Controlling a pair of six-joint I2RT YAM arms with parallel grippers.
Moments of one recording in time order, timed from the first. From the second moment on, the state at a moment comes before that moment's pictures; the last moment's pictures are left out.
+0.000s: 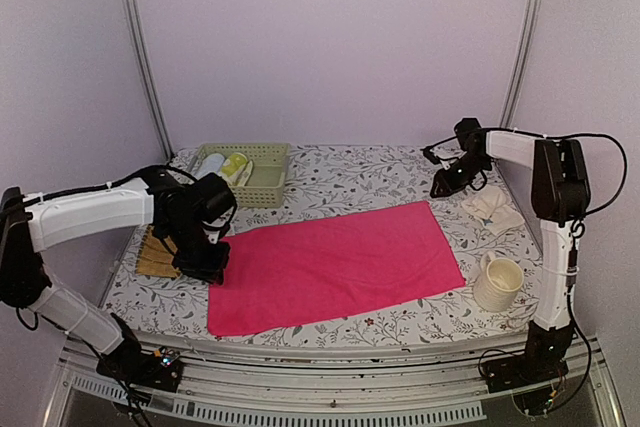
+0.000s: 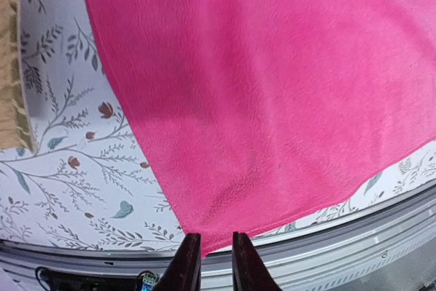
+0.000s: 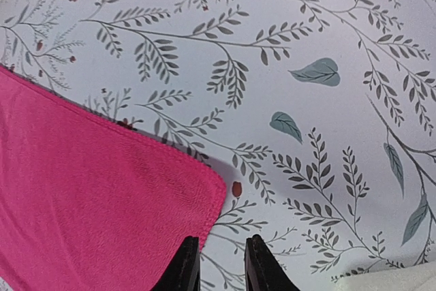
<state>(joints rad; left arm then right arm) -0.70 1.42 1.01 -1.05 0.03 -0.59 0.14 2.21 1.77 -0.75 -0.32 -0.37</state>
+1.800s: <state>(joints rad) -0.35 1.87 1.16 -0.54 -0.15 -0.34 0.17 2.34 1.88 -0.78 -0.31 -0.37</state>
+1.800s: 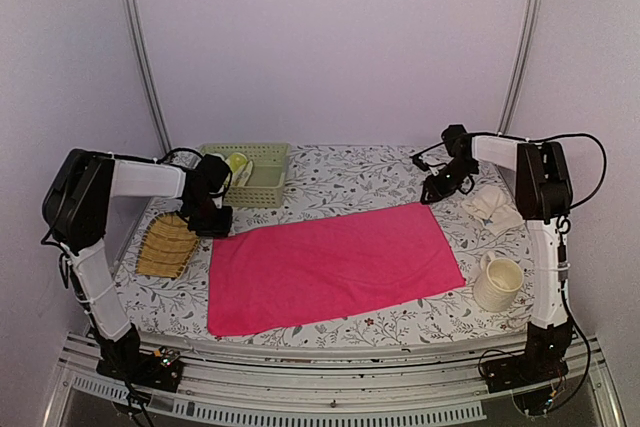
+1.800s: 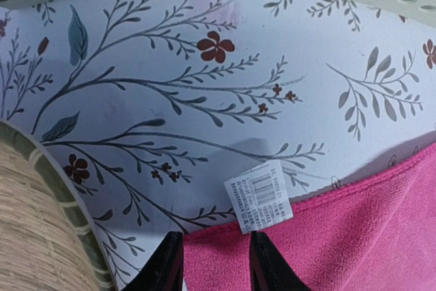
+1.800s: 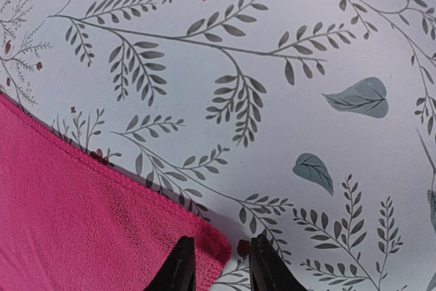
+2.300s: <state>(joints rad) -0.35 1.87 1.16 -0.54 -0.15 -0.33 0.20 2.36 1.89 -0.77 -0.21 -0.38</state>
